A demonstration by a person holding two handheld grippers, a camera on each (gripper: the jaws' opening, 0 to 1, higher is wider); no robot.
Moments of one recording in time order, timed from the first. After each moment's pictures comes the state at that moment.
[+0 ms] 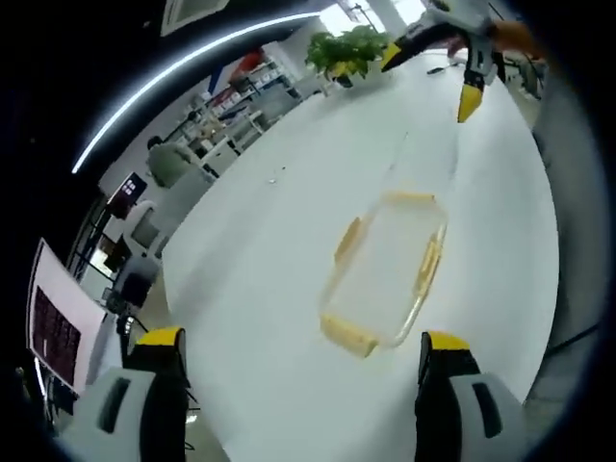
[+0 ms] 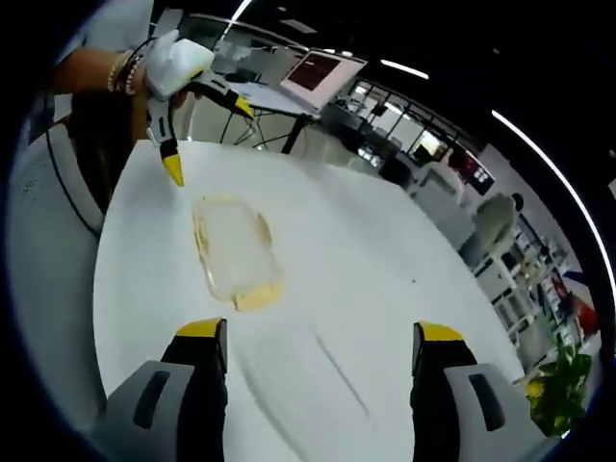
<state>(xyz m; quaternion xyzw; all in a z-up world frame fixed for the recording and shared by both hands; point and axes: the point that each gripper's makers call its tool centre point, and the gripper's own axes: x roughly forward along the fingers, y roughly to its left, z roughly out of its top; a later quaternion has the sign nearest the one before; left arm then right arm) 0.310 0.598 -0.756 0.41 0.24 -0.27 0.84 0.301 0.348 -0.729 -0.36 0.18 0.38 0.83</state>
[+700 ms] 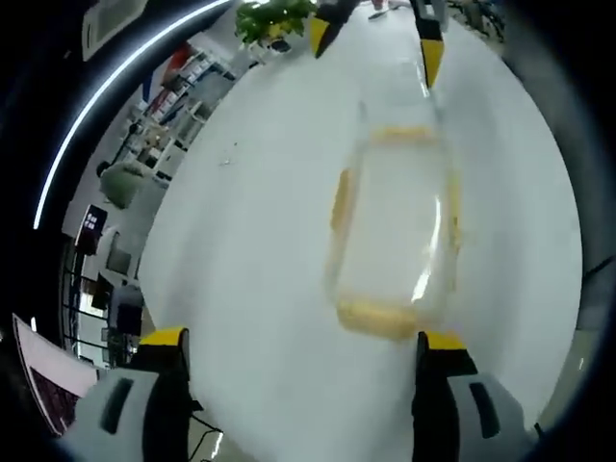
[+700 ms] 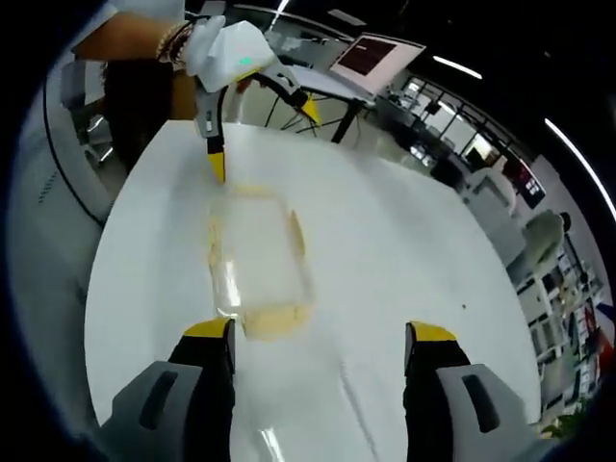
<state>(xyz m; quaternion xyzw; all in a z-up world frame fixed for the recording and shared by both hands) 0.353 0.601 -0.792 0.50 0.28 -0.33 0.75 0.330 0.399 -0.769 -0.38 0.23 0.48 0.76</state>
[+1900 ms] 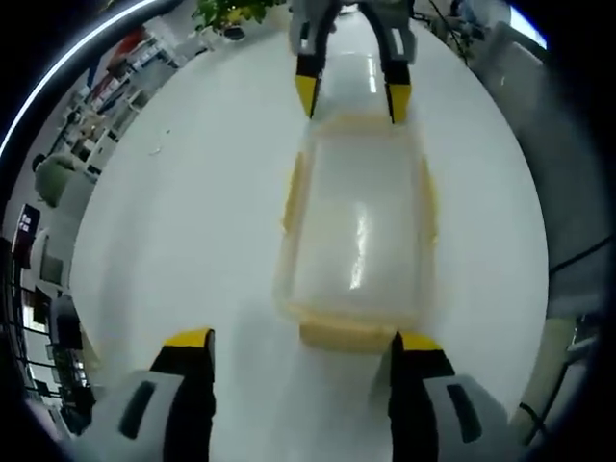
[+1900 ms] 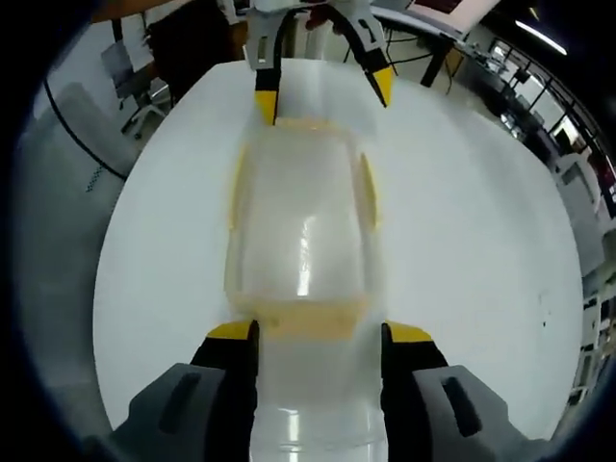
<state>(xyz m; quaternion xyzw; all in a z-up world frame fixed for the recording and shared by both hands) 0.343 0.586 -0.831 0.45 0.37 -0.45 0.67 0.323 0.414 -0.844 -0.42 0.36 0.57 0.61</state>
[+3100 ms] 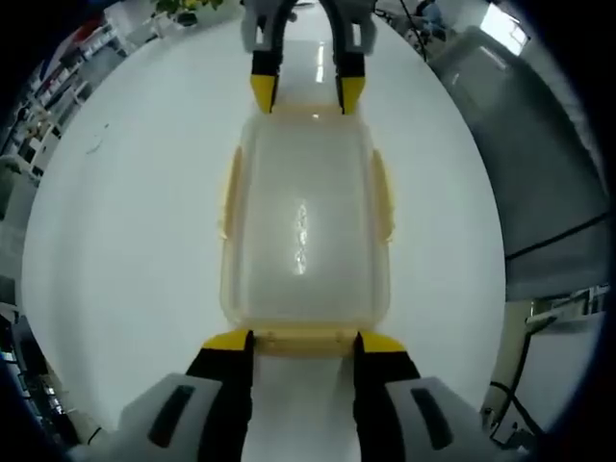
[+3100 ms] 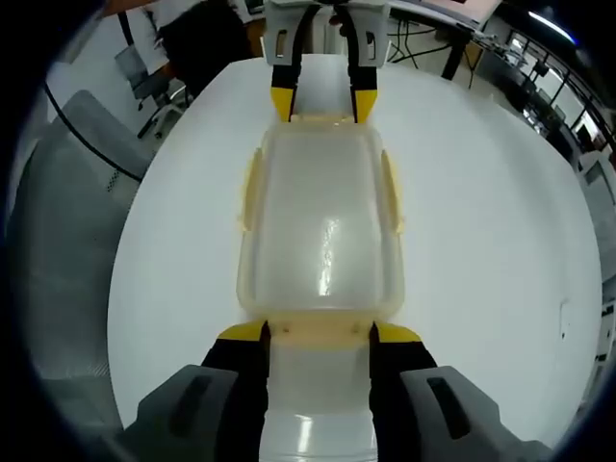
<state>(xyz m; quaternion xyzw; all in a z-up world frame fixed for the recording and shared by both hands) 0.316 0.577 -0.844 0.43 0.43 -0.54 0.58 0.315 0.419 -0.847 -0.40 0.38 0.60 0.57</state>
